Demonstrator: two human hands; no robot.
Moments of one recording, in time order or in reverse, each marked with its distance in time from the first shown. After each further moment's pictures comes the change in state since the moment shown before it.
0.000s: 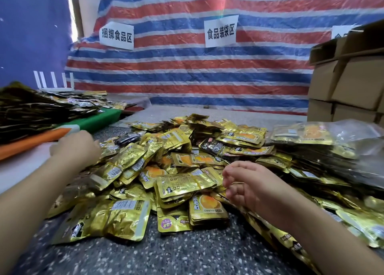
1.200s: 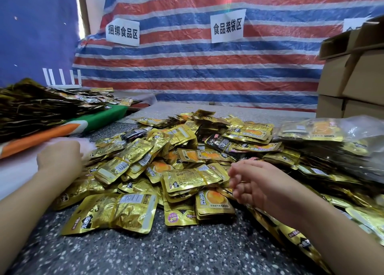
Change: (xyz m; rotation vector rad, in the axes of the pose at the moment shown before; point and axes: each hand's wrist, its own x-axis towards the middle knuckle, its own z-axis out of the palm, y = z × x) left_hand 0.002 -0.059 0.028 0.295 0.145 0.040; right_hand -0.001 0.002 0.001 -0.061 -0.032 0.047
